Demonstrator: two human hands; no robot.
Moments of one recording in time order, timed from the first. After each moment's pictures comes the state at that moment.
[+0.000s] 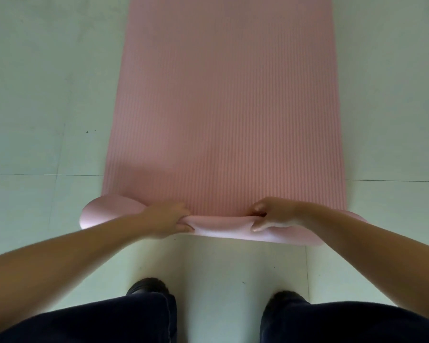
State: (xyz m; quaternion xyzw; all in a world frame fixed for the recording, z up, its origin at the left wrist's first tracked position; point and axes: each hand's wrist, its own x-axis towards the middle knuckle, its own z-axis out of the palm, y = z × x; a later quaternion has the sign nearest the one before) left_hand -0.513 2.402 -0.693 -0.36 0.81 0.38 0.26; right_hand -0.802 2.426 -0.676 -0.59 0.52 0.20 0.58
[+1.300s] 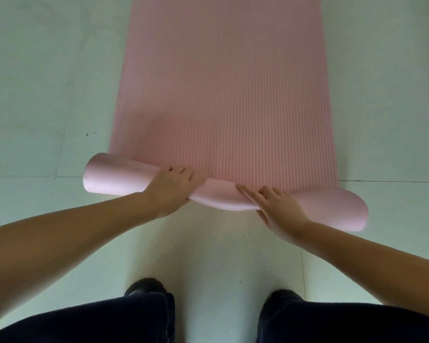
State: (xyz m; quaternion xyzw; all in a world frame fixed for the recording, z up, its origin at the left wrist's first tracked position) left_hand -0.532 2.371 -0.673 -0.33 0.94 0.05 0.10; right_hand -0.806 2.463 -0.675 -0.82 0.55 0.04 0.17
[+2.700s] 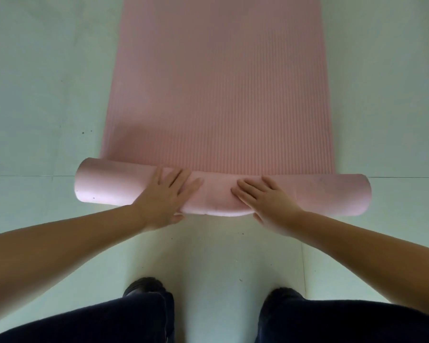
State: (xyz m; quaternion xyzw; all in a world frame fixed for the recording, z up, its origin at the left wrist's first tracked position) left_hand -0.508 2.391 -0.694 -0.31 0.93 0.02 0.18; right_hand -0.799 2.445 -0.678 -0.87 0.46 0.14 0.13
